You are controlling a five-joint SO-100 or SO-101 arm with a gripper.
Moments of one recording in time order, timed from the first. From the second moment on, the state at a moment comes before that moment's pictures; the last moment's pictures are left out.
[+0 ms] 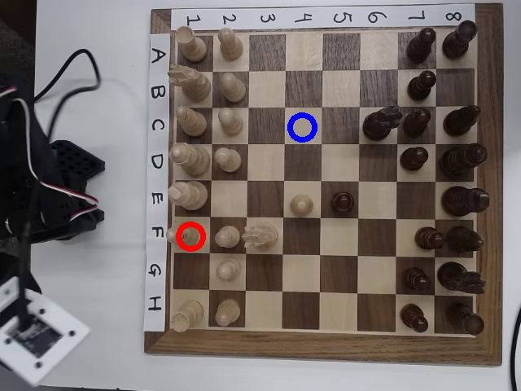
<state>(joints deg) 81.0 166.3 122.1 80.6 44.5</state>
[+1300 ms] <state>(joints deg) 32.4 139.6 95.9 96.8 86.7</state>
